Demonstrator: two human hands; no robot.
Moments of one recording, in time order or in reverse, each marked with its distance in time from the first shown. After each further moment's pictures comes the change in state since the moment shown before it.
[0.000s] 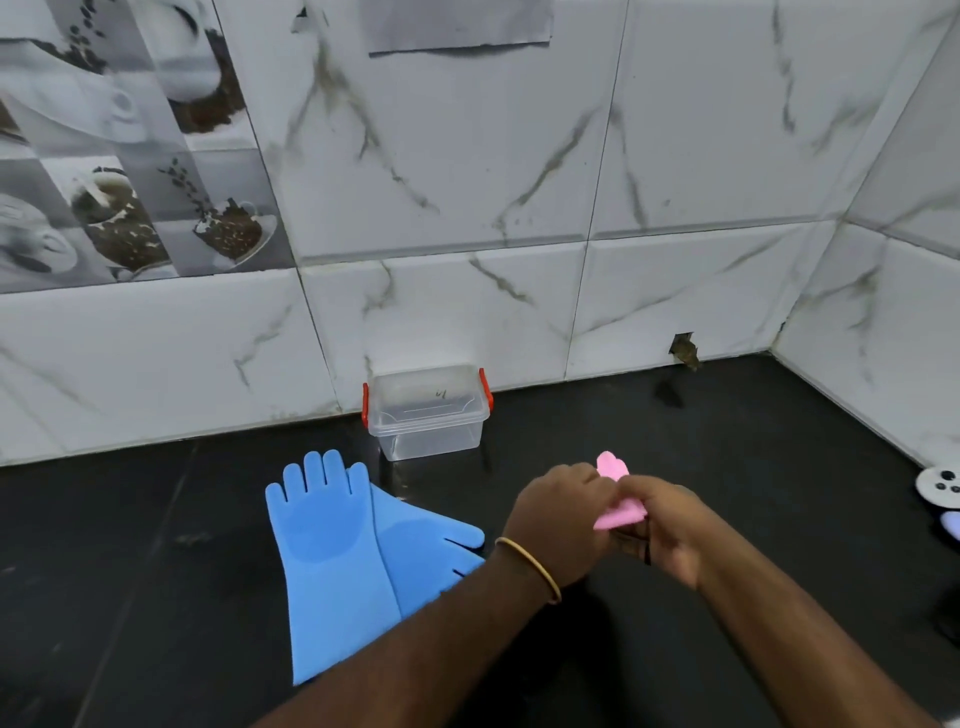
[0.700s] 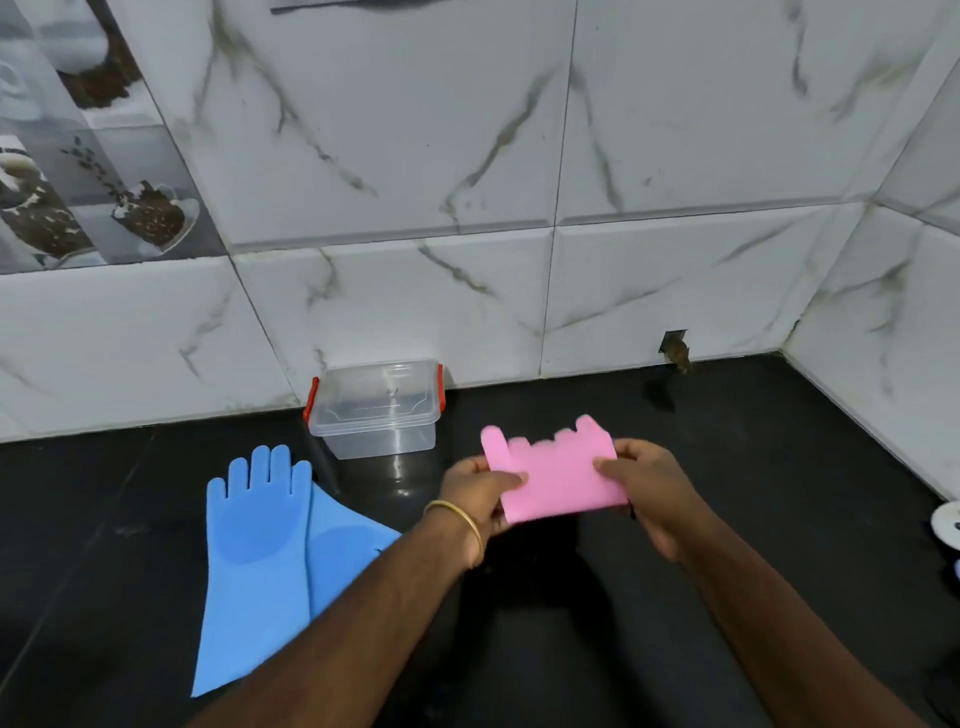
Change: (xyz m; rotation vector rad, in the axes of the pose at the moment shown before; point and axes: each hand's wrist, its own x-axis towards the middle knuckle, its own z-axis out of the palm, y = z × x) left_hand 0.063 -0.018 0.046 -1.347 0.200 -1.313; right_hand 0.083 -0.036 -0.078 -0.207 -0.019 -0.298
